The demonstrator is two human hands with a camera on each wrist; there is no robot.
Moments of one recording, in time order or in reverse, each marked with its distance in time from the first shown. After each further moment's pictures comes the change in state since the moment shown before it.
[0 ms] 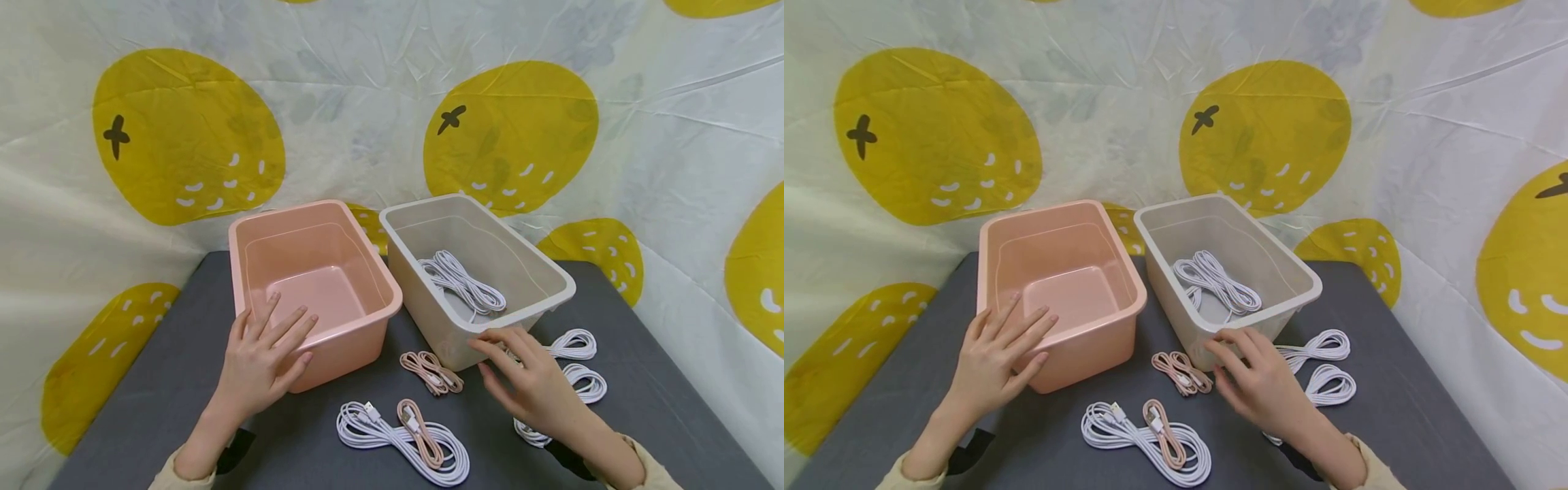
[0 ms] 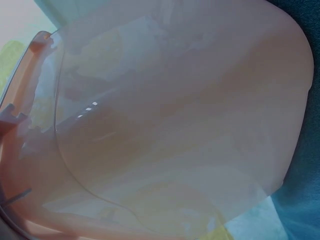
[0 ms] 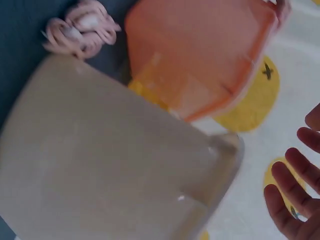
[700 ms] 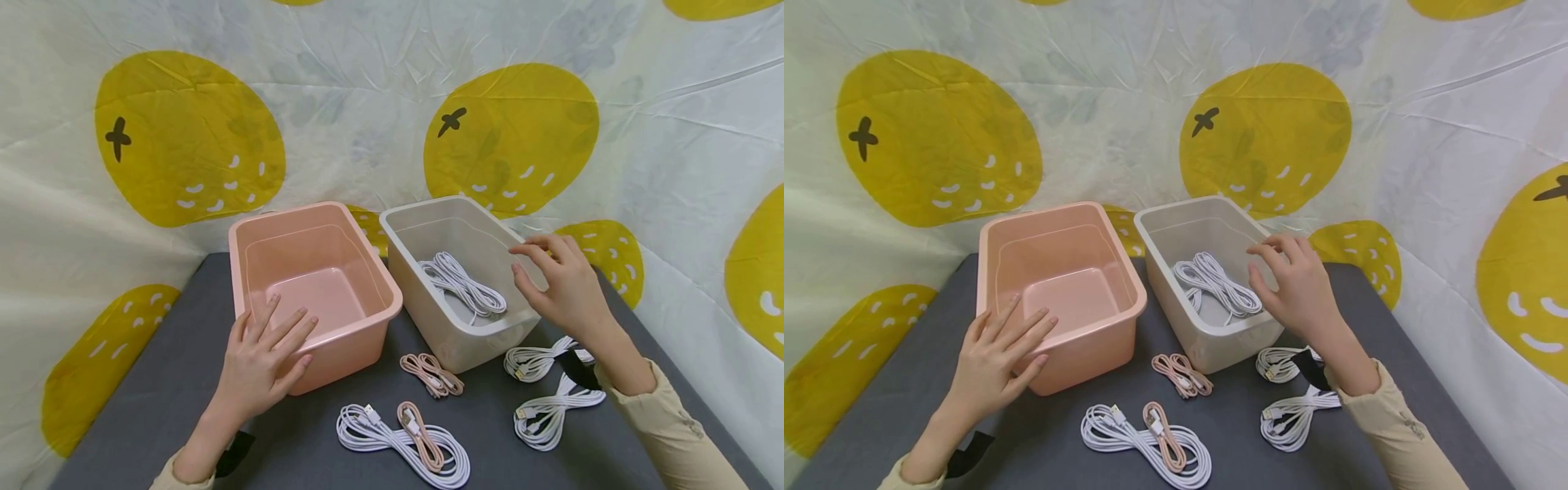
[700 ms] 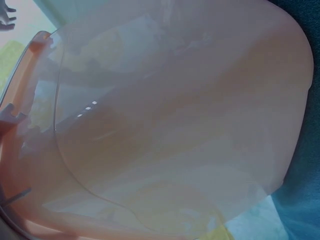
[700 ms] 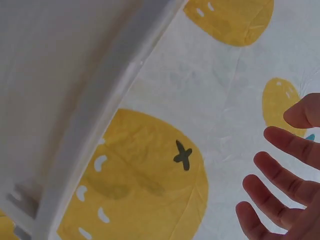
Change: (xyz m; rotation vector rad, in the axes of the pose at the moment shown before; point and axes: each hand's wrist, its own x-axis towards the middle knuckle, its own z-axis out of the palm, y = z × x) left_hand 0.000 0.001 -0.001 0.010 -0.008 0.000; right_hand 0.054 0.078 -0.031 -0.148 -0.020 0.285
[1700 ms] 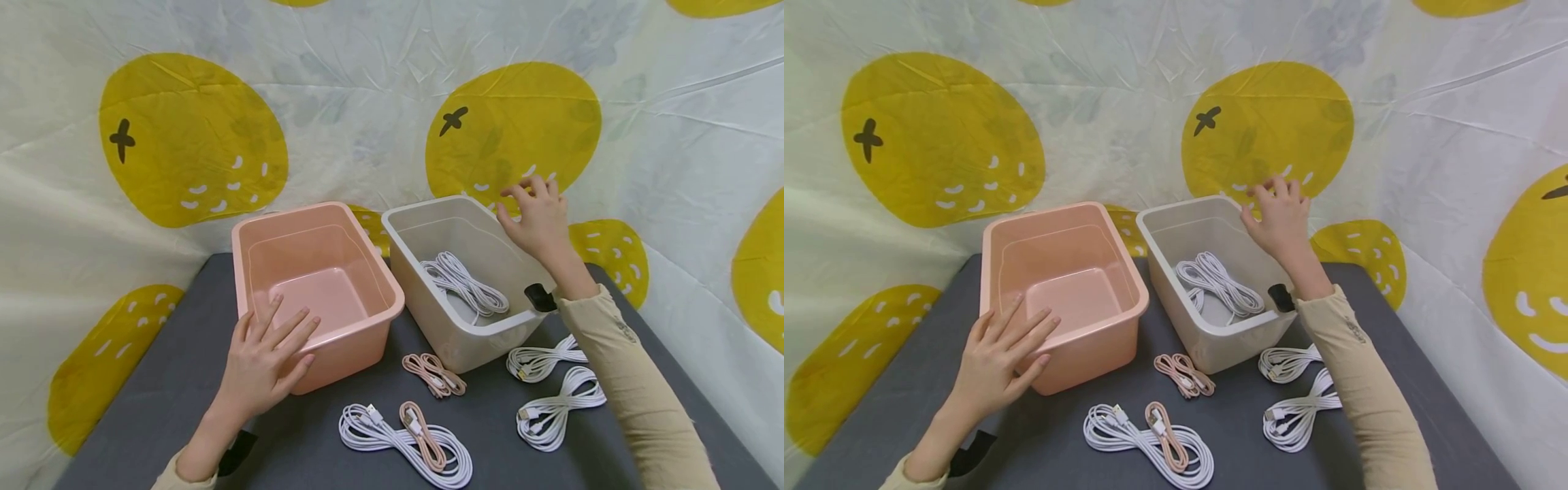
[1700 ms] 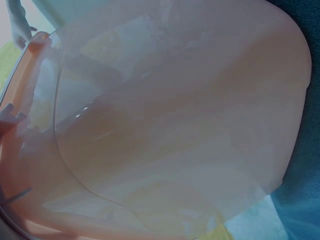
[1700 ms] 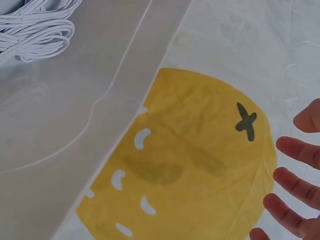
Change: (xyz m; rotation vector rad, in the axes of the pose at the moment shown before) left_hand 0.000 0.000 0.000 0.002 -0.003 0.006; right_hand 0.067 0.057 0.051 -0.131 -0.051 0.240
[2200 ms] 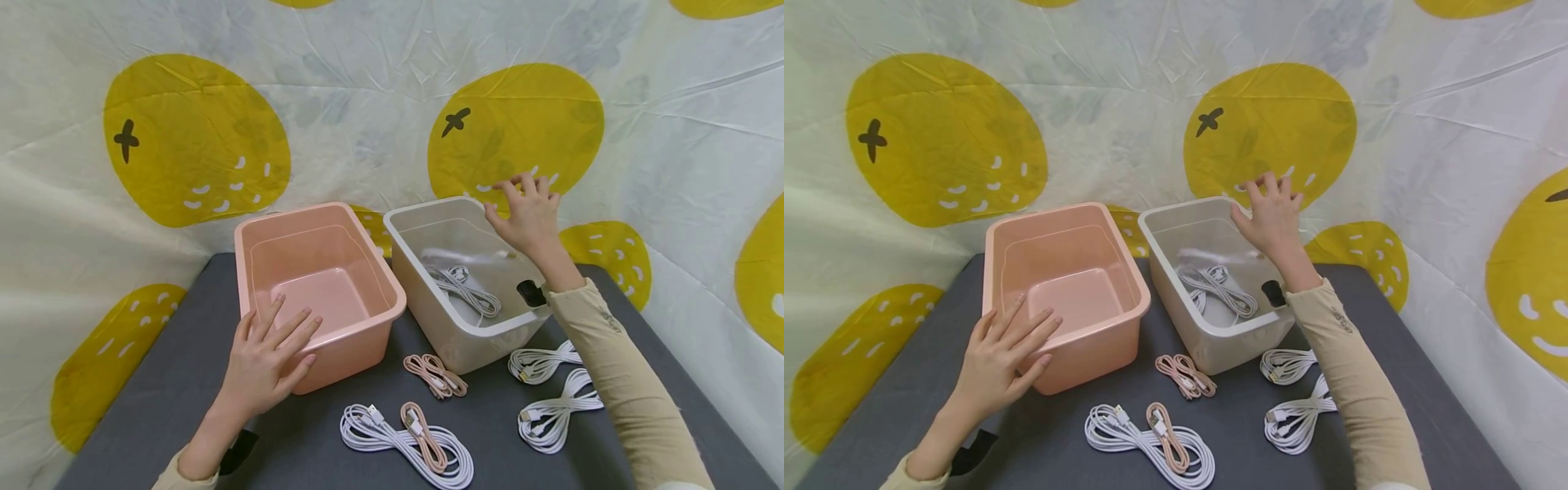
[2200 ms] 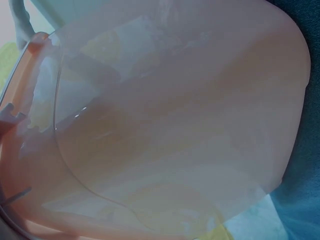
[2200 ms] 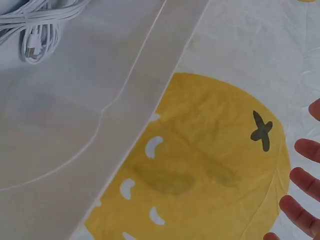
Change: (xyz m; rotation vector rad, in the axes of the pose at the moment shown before) left_hand -0.001 -0.002 0.001 -0.004 -0.006 0.001; right_hand 0.012 -0.002 0.016 -0.068 -0.011 -0.016
